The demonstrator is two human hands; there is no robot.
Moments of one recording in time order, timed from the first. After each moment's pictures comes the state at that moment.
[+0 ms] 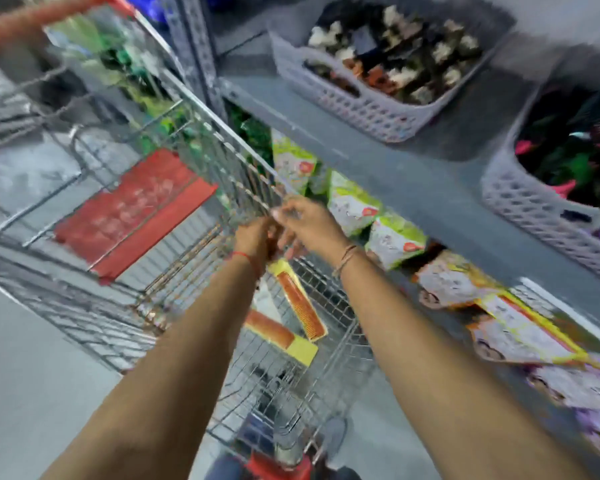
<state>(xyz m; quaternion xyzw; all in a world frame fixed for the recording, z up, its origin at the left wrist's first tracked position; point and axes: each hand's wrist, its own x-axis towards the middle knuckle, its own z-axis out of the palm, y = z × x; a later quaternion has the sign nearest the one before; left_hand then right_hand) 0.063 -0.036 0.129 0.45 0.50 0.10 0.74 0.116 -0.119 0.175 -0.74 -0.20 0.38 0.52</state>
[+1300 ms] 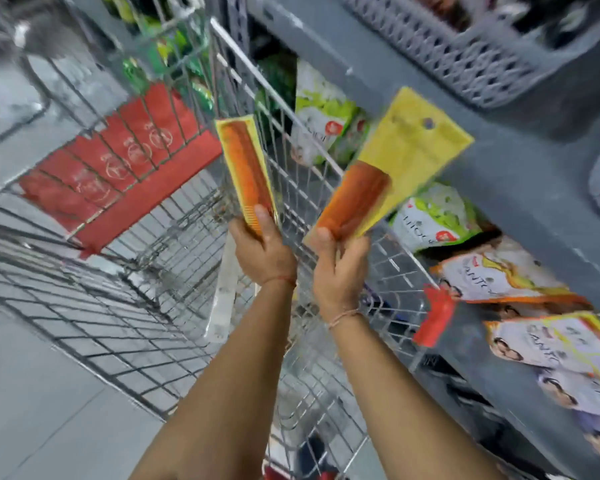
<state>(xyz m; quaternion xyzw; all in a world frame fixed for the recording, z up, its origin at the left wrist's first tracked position) 0.047 -0.061 0.086 0.52 0.56 0.40 0.51 0.057 -0.127 0.097 -0.79 -0.12 0.04 0.59</state>
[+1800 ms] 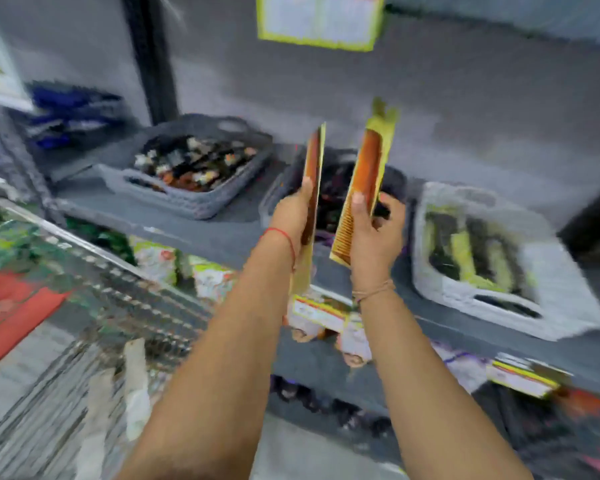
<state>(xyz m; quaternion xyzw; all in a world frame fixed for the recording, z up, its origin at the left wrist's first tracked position) 0.152 -0.298 0.339 0.64 0.16 0.01 0.75 0.140 -0.396 0.317 -0.68 0.05 -0.27 0.68</state>
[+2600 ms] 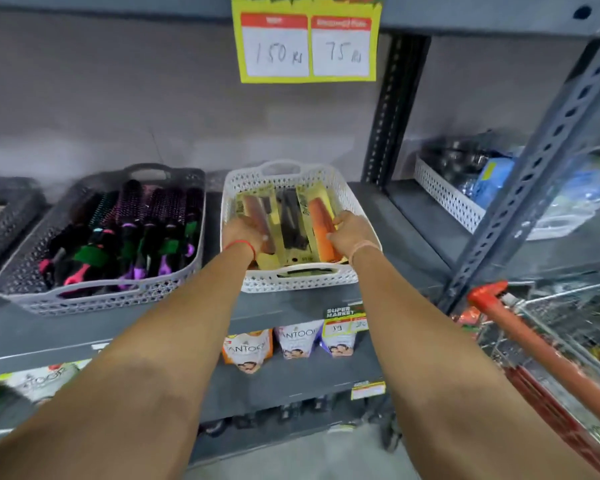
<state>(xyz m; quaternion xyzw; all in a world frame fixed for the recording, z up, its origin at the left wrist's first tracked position) 0.227 -0.528 0.297 0.96 0.00 -0.05 0.29 0.167 -0.690 0.303 -0.91 0.24 -0.05 0.34</state>
